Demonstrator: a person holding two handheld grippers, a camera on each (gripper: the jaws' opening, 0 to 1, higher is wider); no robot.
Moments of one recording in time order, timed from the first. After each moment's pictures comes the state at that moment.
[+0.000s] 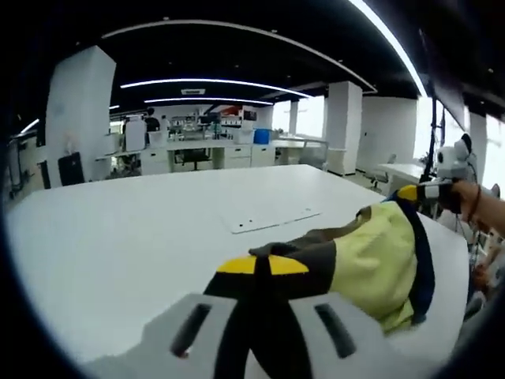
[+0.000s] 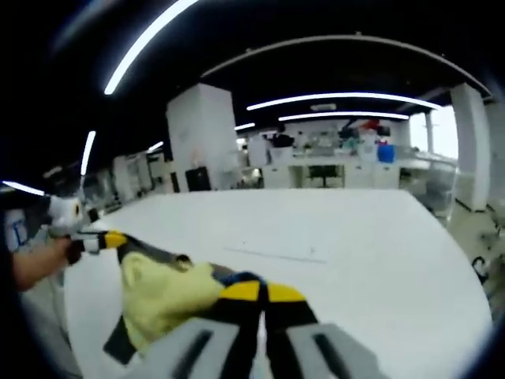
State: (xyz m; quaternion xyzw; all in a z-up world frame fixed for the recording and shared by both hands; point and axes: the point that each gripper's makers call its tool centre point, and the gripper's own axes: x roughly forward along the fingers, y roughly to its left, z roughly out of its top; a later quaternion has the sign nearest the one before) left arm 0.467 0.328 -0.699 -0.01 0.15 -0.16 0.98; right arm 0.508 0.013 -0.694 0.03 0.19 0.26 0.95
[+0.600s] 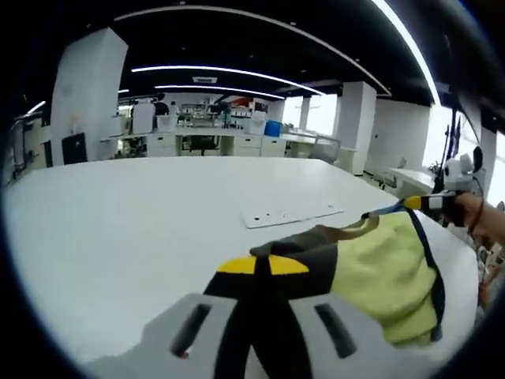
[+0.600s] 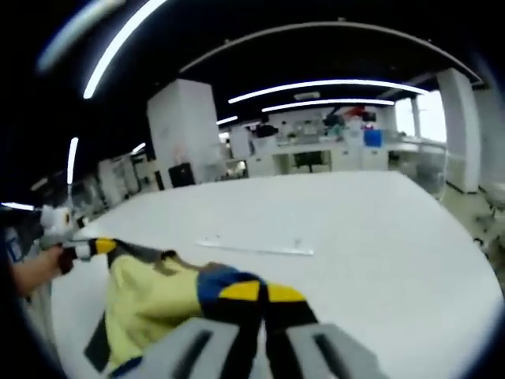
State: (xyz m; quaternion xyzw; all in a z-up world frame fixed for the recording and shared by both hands) left arm 0.526 0.345 -0.746 -0.04 0.18 -0.13 0.97; right arm 0.571 0.016 -0.748 0.05 0.23 0.23 0.95
